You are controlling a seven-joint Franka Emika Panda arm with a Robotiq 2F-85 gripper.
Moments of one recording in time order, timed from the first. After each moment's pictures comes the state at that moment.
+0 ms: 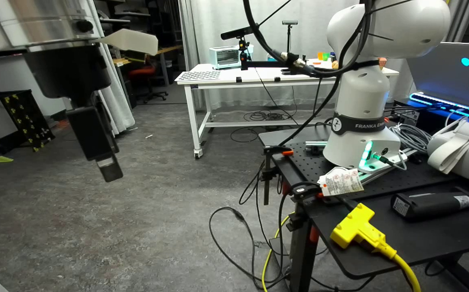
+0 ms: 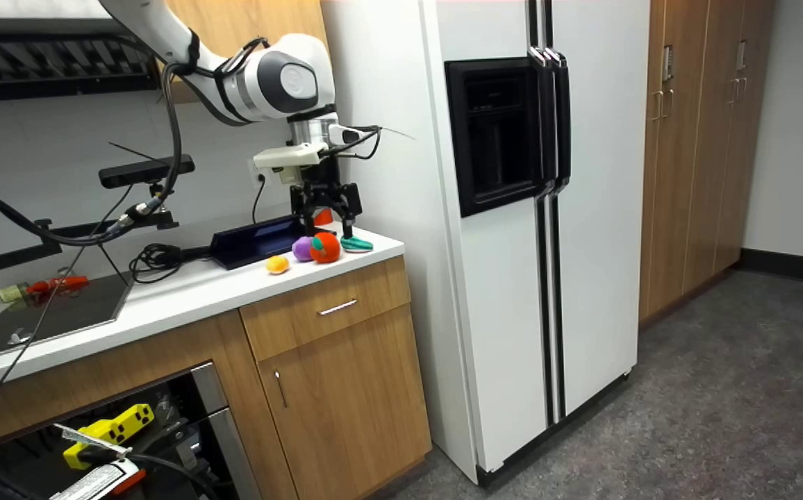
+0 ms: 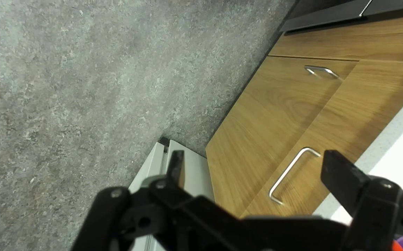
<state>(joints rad) 0.17 0.23 0.11 -2.00 0.01 2.19 -0.06</state>
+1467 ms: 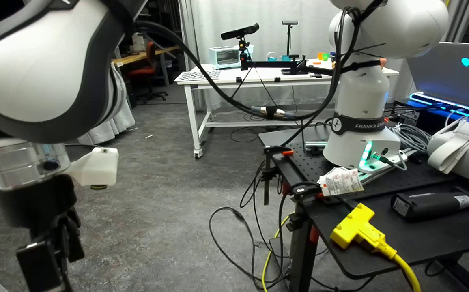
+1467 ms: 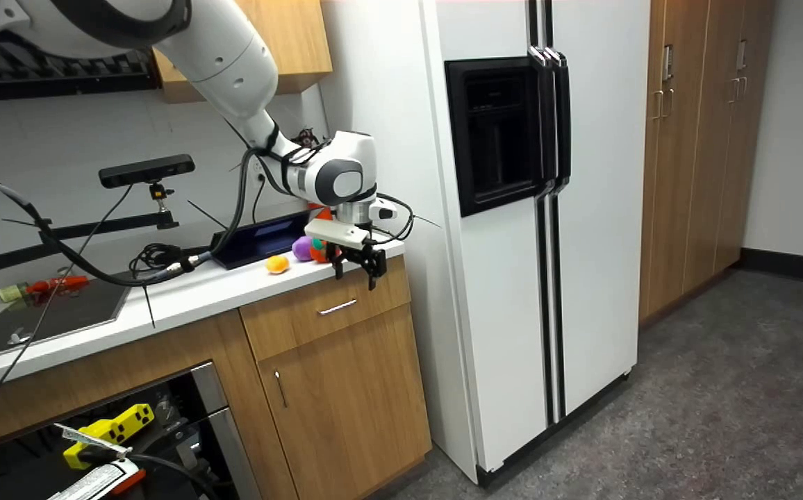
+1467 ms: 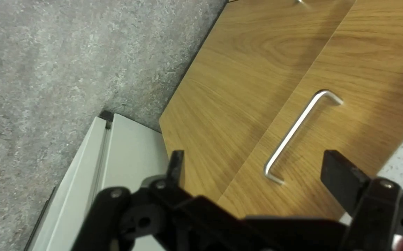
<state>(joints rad) 0.10 0.71 0.22 -1.70 0.14 2.43 -0.17</state>
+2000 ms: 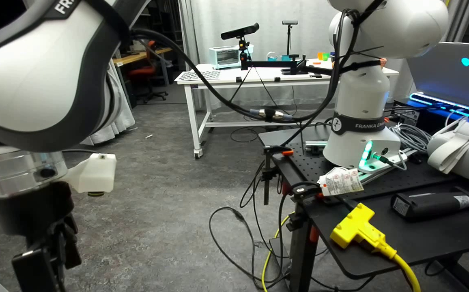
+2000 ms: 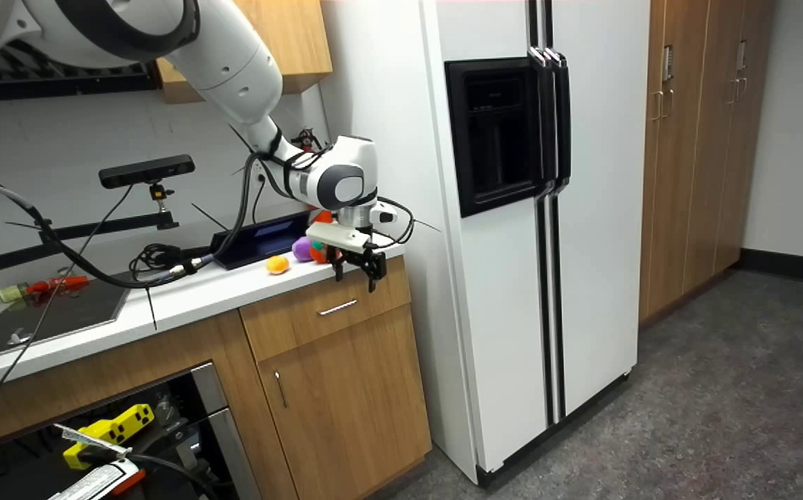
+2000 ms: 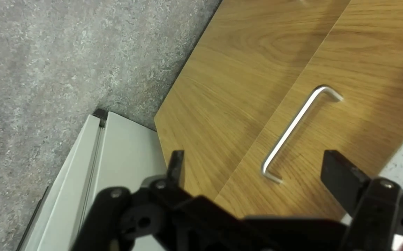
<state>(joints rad) 0.09 0.74 0.23 -1.67 0.15 2.44 -0.18</state>
